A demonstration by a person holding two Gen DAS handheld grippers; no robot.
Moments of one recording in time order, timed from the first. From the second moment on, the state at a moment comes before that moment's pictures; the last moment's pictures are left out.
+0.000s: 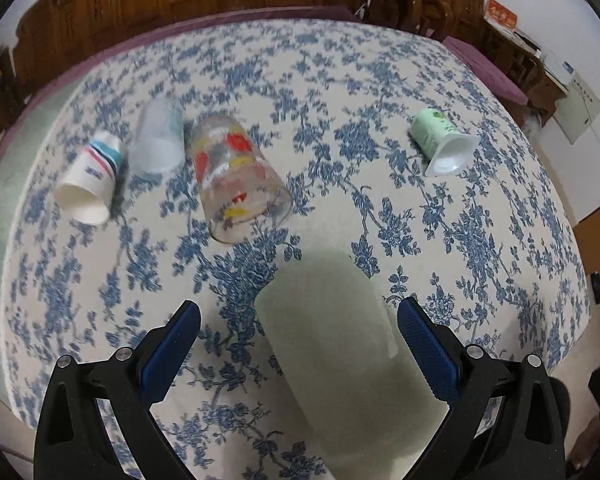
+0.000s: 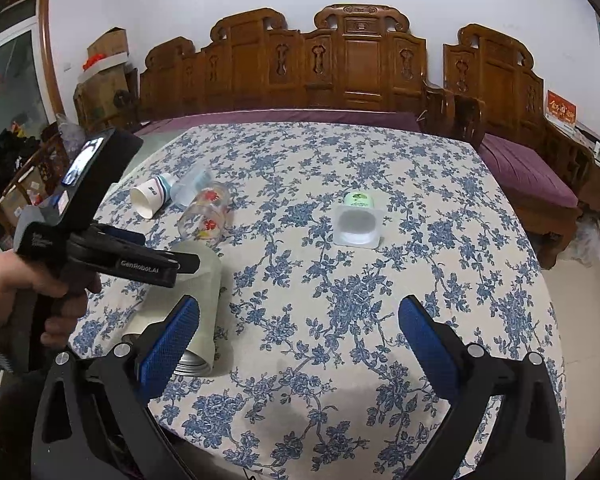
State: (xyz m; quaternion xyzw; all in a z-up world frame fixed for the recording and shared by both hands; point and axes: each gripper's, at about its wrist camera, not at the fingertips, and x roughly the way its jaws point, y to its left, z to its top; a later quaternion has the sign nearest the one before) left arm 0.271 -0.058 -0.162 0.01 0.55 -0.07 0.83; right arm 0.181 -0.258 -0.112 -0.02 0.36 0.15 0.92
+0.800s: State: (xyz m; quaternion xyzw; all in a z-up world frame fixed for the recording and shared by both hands) left arm 0.290 -0.055 -0.200 -0.10 0.62 -0.10 0.78; right arm 0.184 -0.256 -0.120 -0.02 0.37 0.15 0.92
